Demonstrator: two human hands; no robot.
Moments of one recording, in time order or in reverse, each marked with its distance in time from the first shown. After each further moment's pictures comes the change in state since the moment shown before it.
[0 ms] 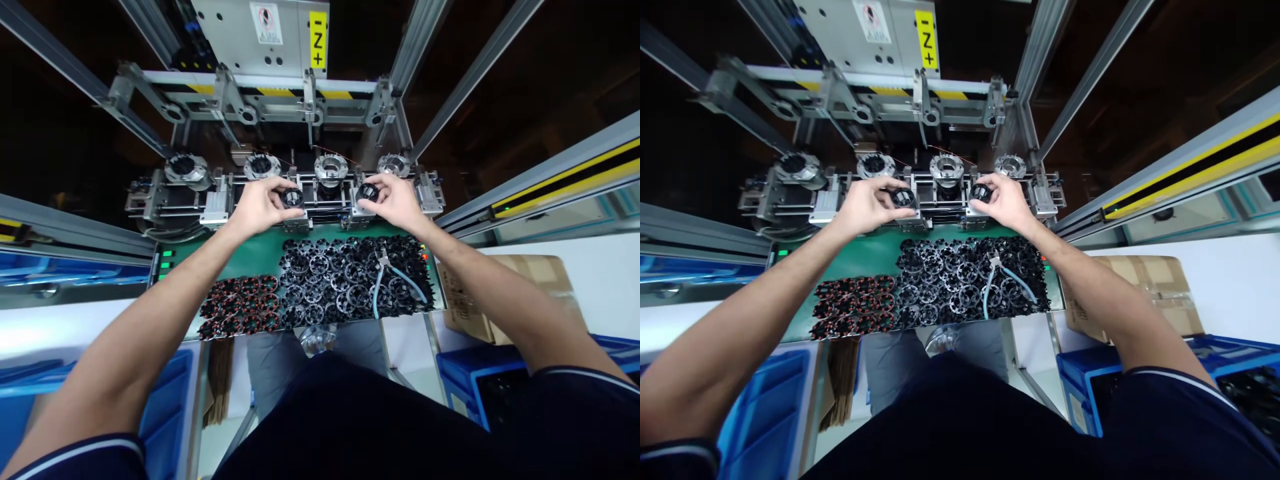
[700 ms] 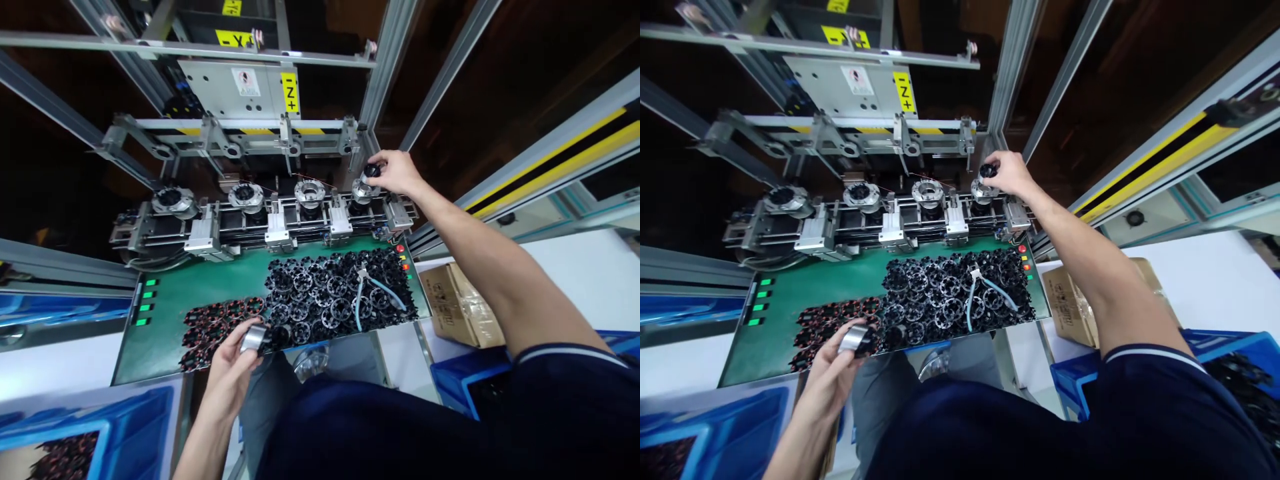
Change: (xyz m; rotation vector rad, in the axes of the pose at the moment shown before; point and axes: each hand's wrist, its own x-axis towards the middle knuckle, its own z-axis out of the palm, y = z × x) left_hand -0.271 0.020 0.071 -0.860 0.435 -0.599; right_hand 0.089 0.049 -0.087 -0.213 0.074 -0.014
